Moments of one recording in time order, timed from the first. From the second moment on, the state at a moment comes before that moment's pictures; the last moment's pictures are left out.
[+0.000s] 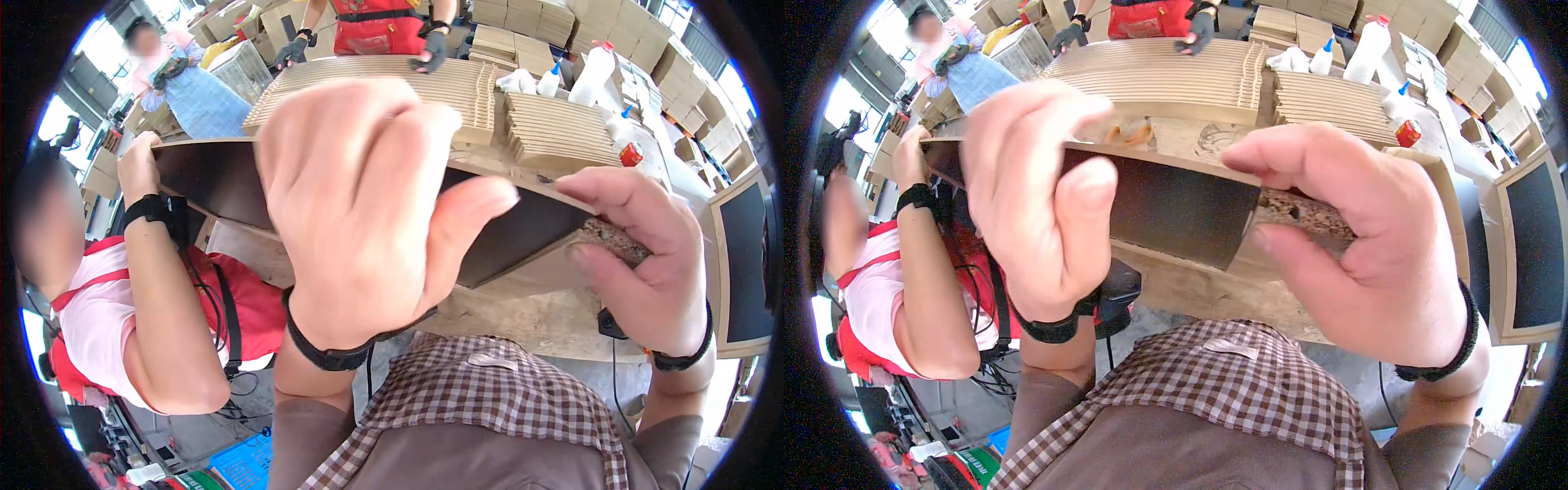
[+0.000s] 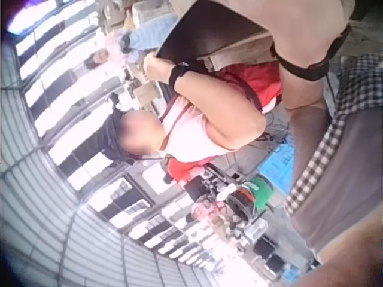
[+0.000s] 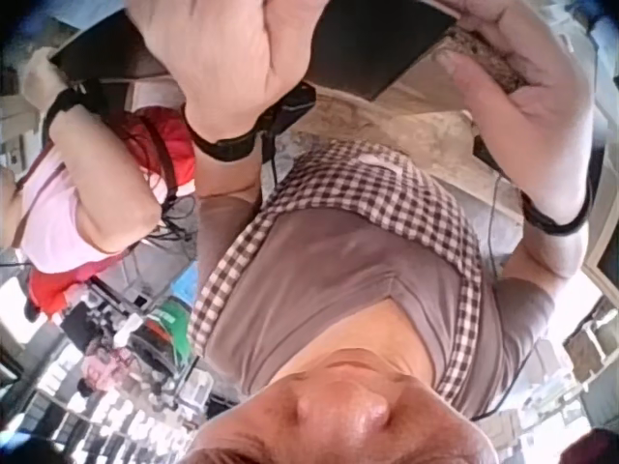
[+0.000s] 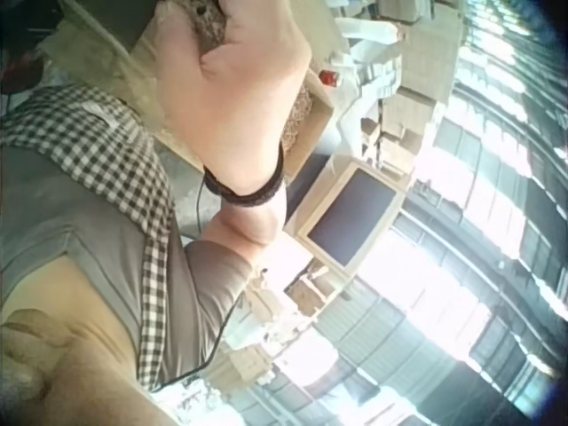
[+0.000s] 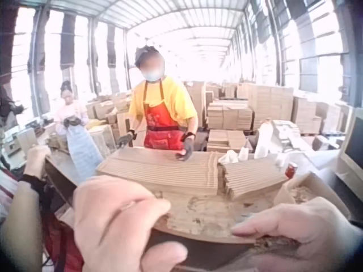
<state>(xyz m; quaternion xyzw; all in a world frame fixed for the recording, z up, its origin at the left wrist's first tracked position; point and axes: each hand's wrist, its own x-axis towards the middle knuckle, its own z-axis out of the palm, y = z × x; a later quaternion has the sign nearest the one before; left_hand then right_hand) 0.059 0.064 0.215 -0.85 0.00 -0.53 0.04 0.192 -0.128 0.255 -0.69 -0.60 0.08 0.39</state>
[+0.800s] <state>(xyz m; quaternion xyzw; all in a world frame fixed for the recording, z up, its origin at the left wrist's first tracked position) 0.058 0.038 0.204 -0.76 -0.05 -0.65 -0.05 0.214 -0.176 0.088 -0.70 -0.47 0.31 0.45</state>
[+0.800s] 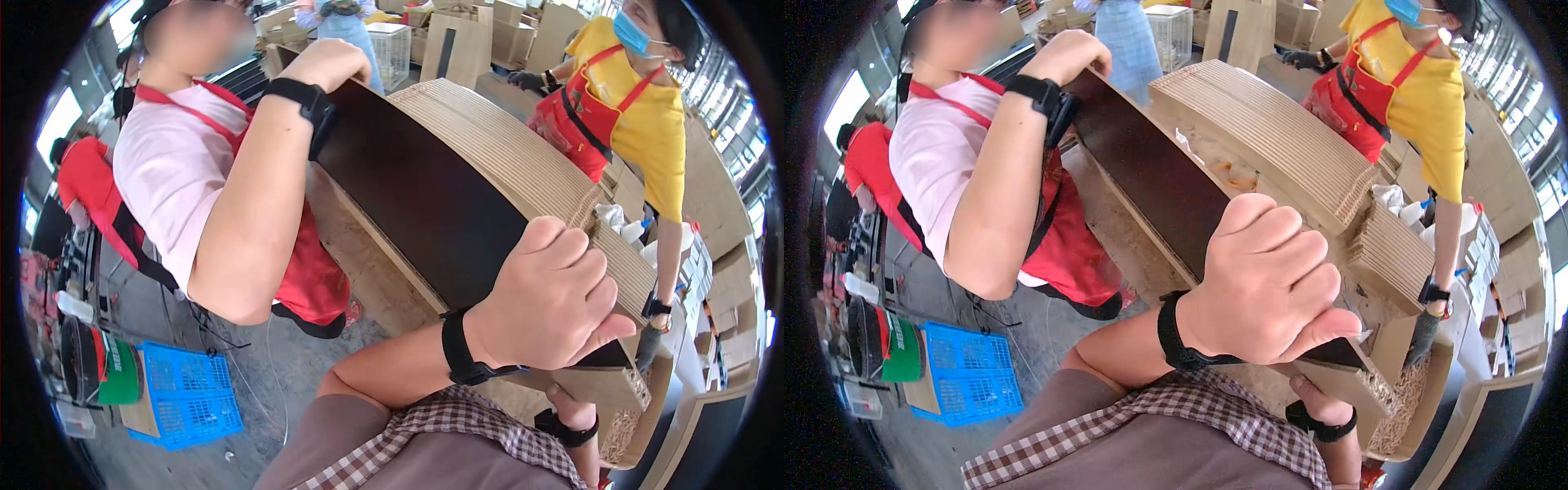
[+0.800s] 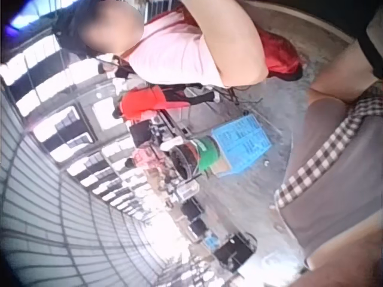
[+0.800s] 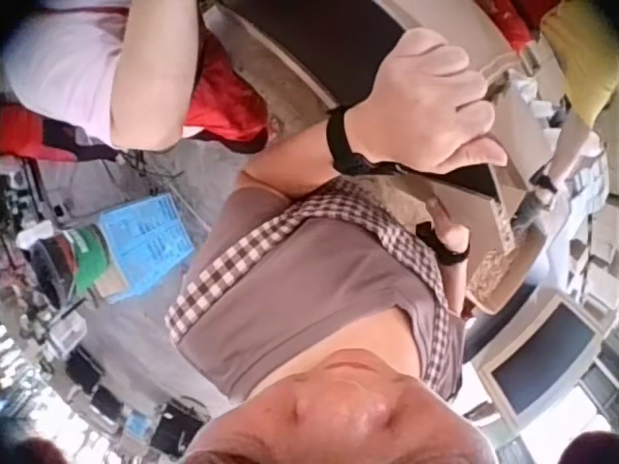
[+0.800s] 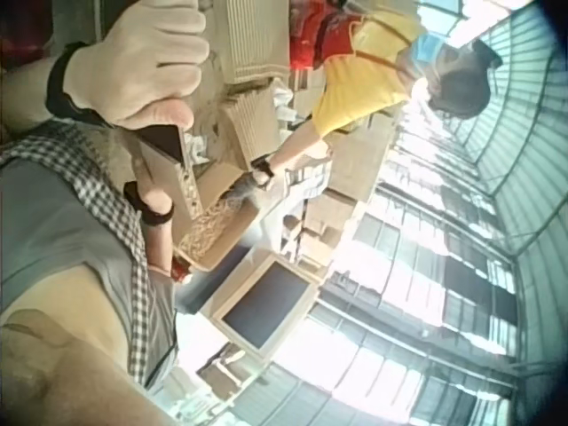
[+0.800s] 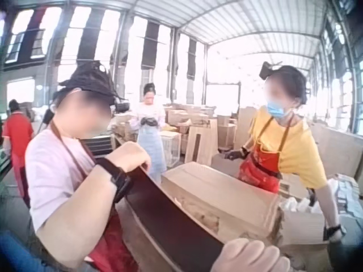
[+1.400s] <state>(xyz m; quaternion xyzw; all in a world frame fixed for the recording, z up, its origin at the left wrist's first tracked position) 0.016 0.023 0.180 -0.76 -0.19 -0.62 0.03 0.195 -0.024 0.047 -0.26 -0.44 0.82 0.25</state>
